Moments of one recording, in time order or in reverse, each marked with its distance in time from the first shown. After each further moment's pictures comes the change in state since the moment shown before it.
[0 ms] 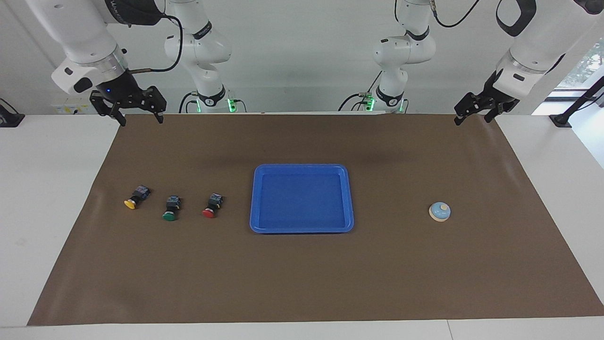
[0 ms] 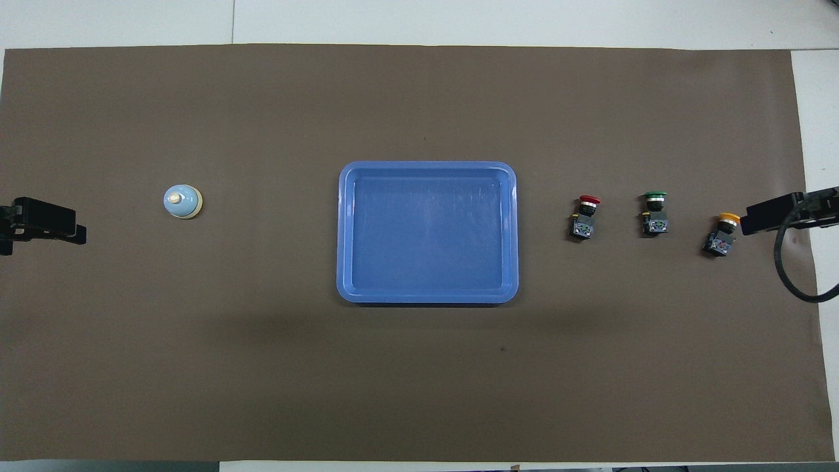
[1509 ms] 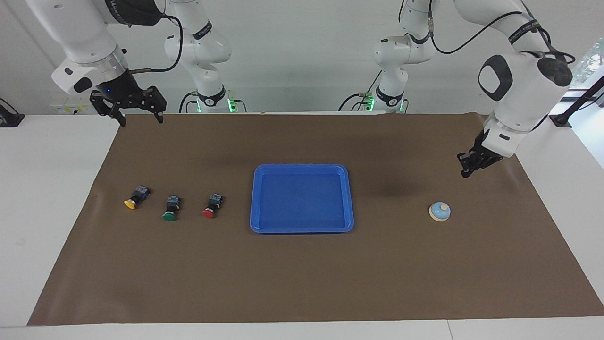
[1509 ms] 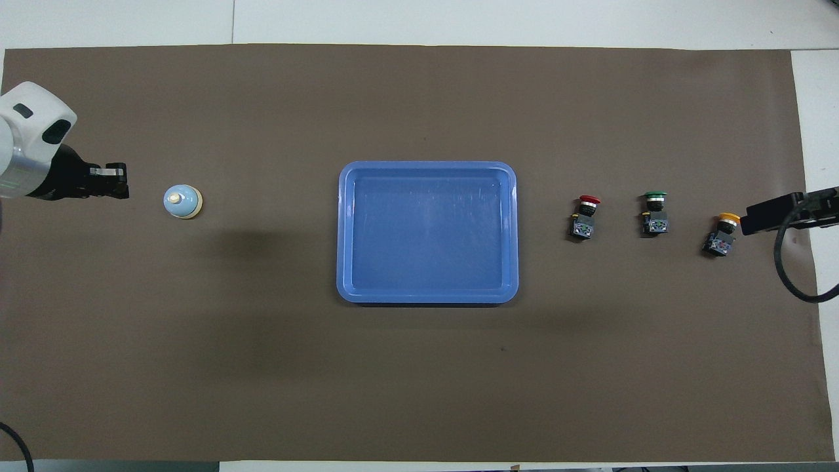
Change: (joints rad) left arm -0.005 0.218 -0.003 -0.126 0.003 0.456 0.011; right arm 0.000 0.000 0.000 0.000 0.000 0.000 0.000
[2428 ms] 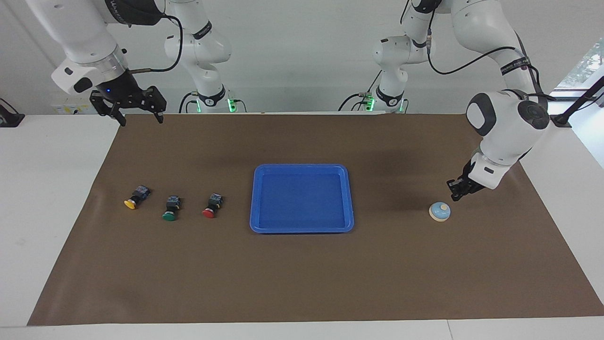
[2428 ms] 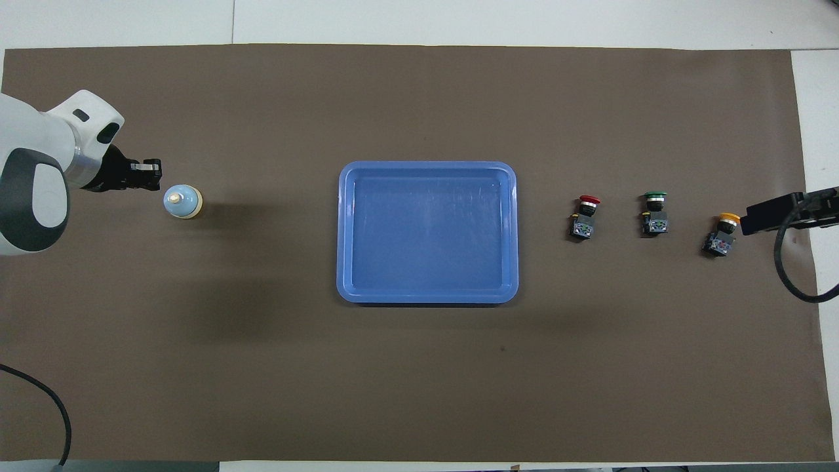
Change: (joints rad) left arm -0.005 0.123 0.000 -0.031 0.000 0.181 0.004; right arm 0.000 0.000 0.000 0.000 0.000 0.000 0.000
